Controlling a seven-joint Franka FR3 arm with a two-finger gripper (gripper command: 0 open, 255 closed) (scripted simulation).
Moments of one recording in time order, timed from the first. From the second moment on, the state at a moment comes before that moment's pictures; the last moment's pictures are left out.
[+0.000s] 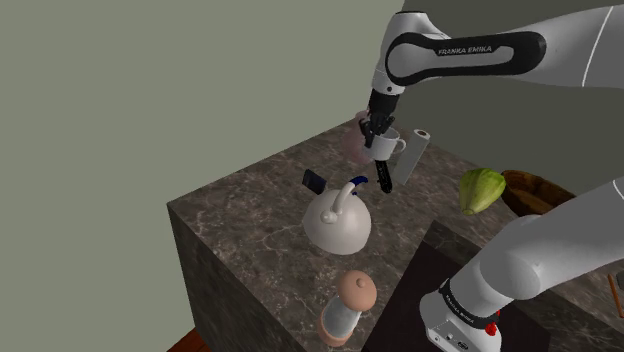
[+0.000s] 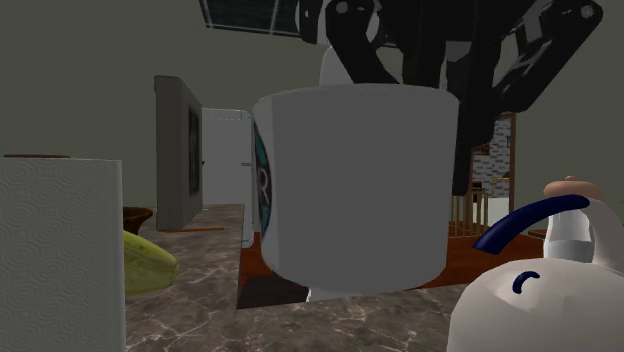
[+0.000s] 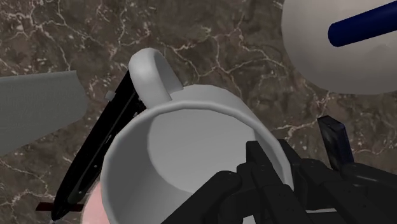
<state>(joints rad) -0.10 -0.28 0.04 -2.20 -0.04 1.86 0.09</state>
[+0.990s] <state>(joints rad) -0.19 -0.68 -0.10 -2.49 -0.12 1.76 -0.10</state>
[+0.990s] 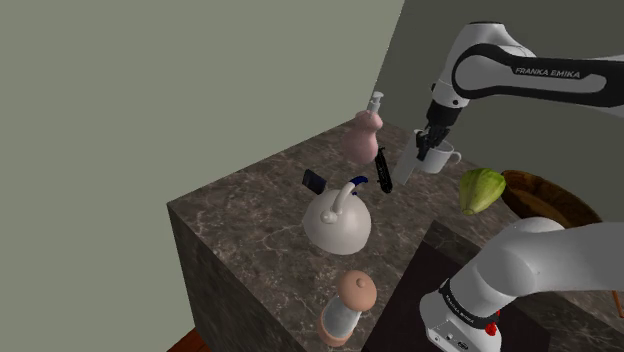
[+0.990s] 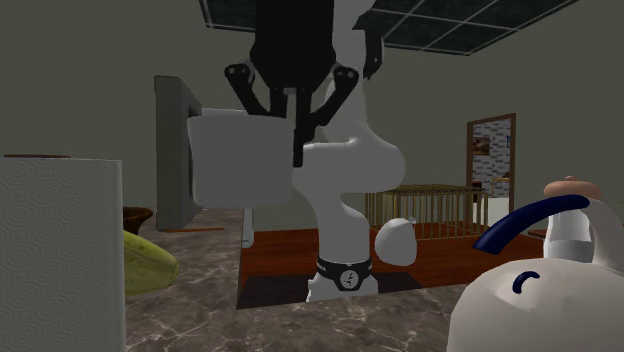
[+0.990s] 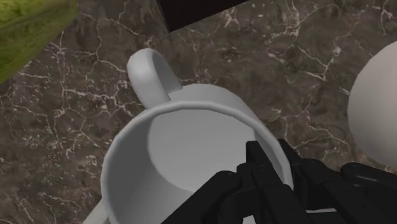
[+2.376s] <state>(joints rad) -0.47 -1.15 -0.47 -2.64 -0.50 1.52 -0.56</state>
